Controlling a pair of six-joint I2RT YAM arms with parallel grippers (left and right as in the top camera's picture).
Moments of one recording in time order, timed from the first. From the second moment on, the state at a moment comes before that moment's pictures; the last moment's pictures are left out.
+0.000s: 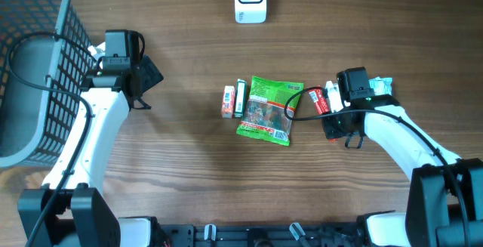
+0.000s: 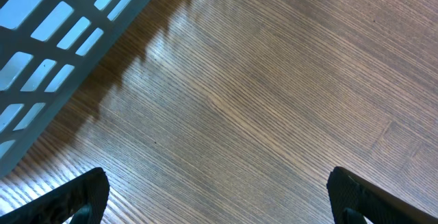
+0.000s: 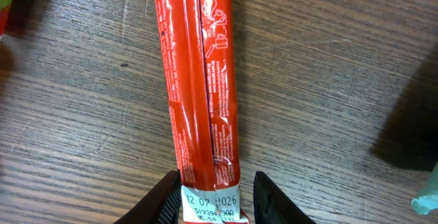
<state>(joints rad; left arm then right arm) -0.01 1.53 1.12 -0.71 -0.29 -0.58 0.15 1.56 0.79 -0.61 -0.01 -0.09</state>
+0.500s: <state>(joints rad) -0.01 1.53 1.12 -0.71 -0.29 -0.58 0.15 1.55 0.70 -0.47 -0.03 -0.10</state>
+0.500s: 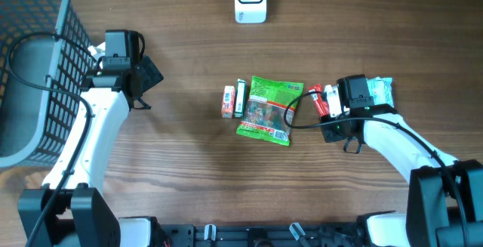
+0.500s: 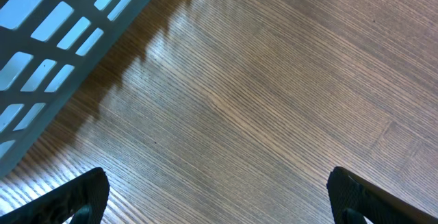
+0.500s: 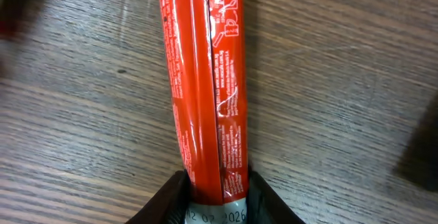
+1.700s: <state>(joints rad) -0.01 1.53 1.12 -0.71 -0.29 -0.58 0.02 1.59 0.73 -0.51 -0.24 -0.08</state>
